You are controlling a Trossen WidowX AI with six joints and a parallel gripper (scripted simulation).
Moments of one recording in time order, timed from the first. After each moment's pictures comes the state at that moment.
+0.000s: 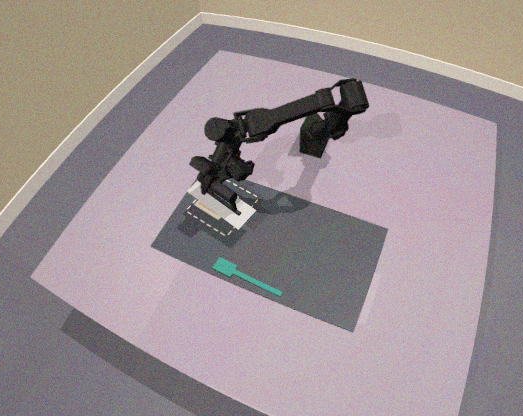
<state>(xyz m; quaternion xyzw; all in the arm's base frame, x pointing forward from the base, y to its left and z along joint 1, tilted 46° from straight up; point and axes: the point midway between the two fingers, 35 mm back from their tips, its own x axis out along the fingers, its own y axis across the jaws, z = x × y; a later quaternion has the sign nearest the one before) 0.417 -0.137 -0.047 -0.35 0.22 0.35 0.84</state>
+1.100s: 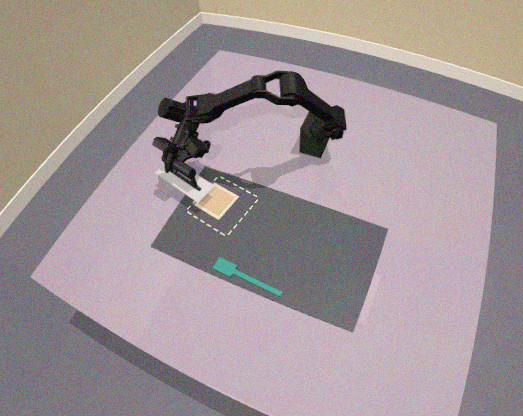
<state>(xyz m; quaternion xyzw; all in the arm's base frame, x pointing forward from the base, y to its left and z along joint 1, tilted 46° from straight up) 0.381 -0.240 -0.192 -0.34 0.21 0.35 0.85</state>
